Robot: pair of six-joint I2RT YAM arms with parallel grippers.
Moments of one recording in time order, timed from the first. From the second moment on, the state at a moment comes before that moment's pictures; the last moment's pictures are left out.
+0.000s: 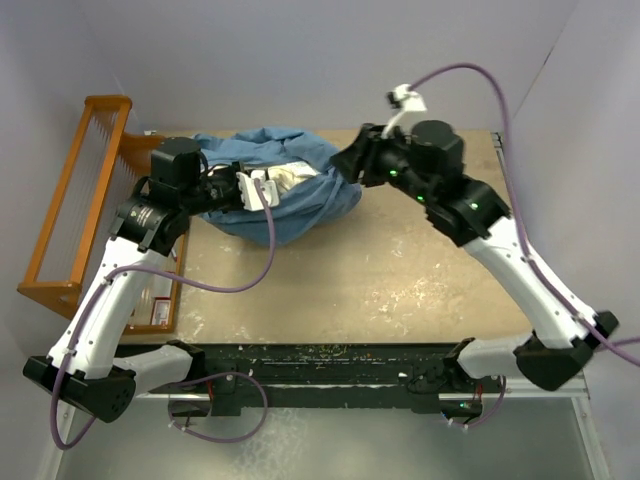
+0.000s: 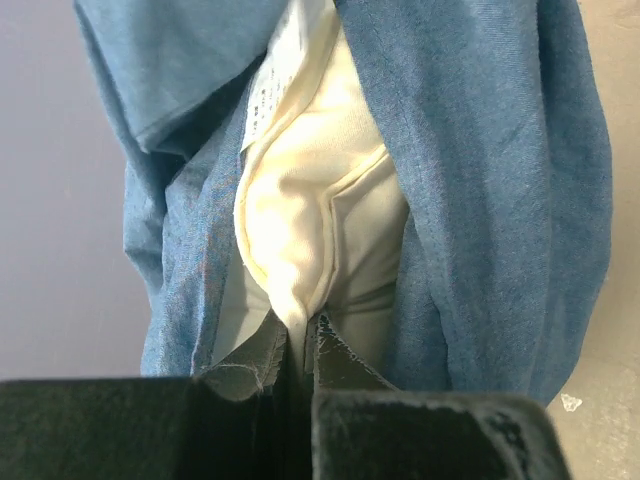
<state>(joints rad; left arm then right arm) -0.37 1.16 1.44 -0.71 0.47 1.02 0.73 1.38 1.67 -0.51 0.02 0.46</state>
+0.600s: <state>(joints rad) -0.37 1.16 1.47 -0.74 0.46 0.97 0.68 1.39 1.52 -0.38 -0.10 0.54</state>
